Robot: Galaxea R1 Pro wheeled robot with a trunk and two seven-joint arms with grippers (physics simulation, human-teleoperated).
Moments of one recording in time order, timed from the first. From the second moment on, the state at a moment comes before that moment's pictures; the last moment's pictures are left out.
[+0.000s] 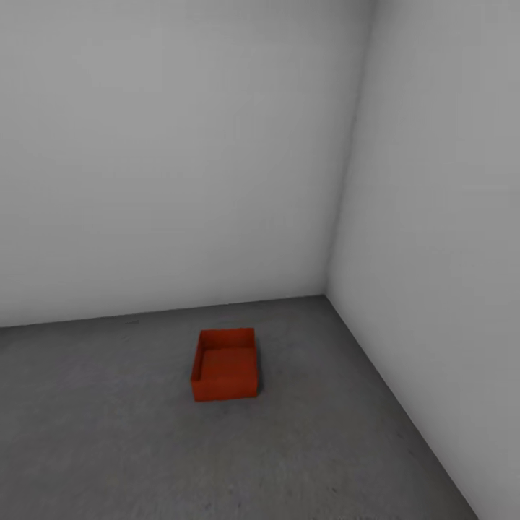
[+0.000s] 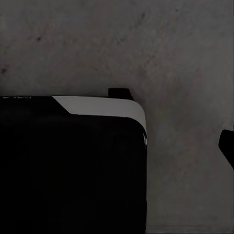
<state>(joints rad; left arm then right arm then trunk) -0.36 -0.02 0.02 0.00 -0.01 0.02 -0.03 -0.22 0.09 1.05 0.03 -1.01 -0.10 -0.16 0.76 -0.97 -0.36</state>
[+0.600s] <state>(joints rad) -0.23 -0.02 0.02 -0.01 0.00 -0.02 -0.02 -0.16 0.07 1.05 0.03 -1.01 -0.15 -0.15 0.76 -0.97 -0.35</state>
